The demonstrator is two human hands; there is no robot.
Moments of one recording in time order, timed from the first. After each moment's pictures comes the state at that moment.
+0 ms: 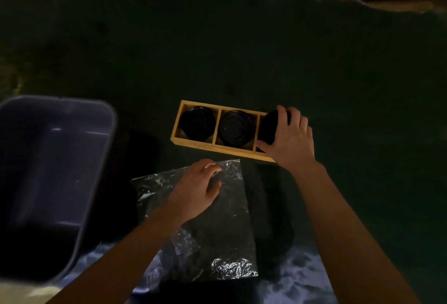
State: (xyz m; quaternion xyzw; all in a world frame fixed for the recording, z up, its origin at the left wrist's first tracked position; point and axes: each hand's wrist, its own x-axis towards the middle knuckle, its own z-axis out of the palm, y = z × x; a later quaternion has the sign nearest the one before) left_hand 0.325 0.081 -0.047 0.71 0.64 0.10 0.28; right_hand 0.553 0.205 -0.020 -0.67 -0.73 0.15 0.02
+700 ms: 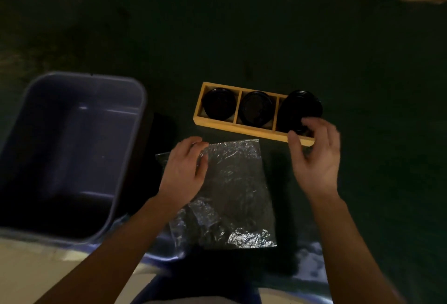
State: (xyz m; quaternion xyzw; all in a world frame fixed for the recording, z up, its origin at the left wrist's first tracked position) left_hand 0.267 0.033 -0.020 0.69 0.68 0.19 0.16; right_hand 0.543 0.093 0.004 -0.63 -0.67 0.15 0.36
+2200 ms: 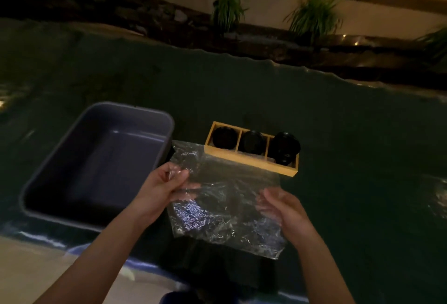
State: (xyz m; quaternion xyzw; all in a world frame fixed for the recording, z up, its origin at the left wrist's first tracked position) left_hand 0.217 -0.033 0.075 0.28 0.51 0.52 0.63; right_hand 0.538 0.011 0.029 -0.54 -0.37 0.68 0.32
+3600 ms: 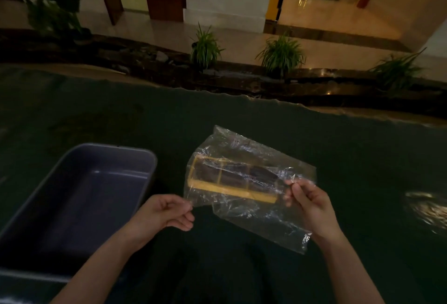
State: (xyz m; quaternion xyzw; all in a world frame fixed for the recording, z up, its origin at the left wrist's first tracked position) left_hand 0.216 -0.004 0.094 0.42 0.49 0.38 0.66; right_hand 0.594 0.046 0.123 -0.47 -0.49 0.54 0.50
